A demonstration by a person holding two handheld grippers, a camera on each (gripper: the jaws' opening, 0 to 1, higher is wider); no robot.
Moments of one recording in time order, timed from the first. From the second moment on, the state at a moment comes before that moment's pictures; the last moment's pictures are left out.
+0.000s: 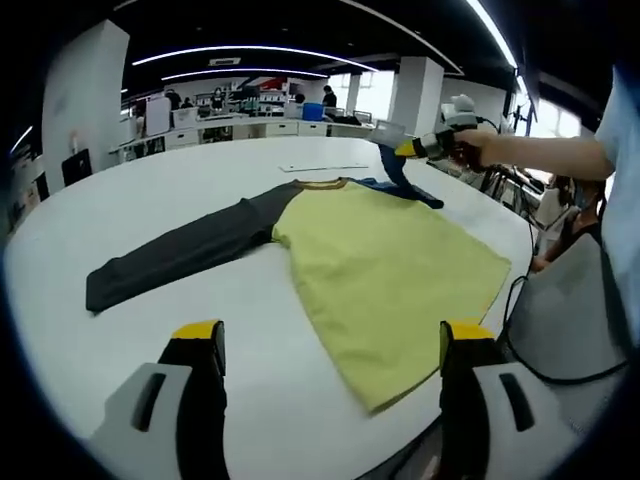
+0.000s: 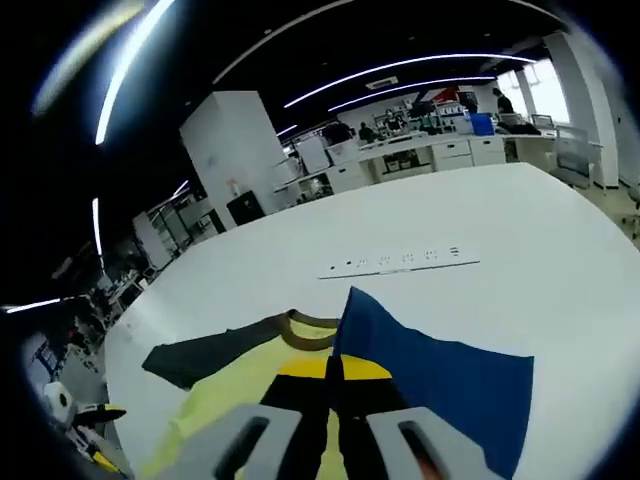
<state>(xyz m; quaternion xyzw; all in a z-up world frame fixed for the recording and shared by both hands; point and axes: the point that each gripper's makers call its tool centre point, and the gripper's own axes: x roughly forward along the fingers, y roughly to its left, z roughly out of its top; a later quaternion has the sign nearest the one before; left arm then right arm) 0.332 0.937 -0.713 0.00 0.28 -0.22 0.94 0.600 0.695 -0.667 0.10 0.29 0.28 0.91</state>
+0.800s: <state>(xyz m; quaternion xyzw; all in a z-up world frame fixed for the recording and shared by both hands) 0.322 0.942 -0.717 -0.02 0.28 -0.20 0.94 0.580 0.841 -0.665 0.08 0.29 0.37 0.88</state>
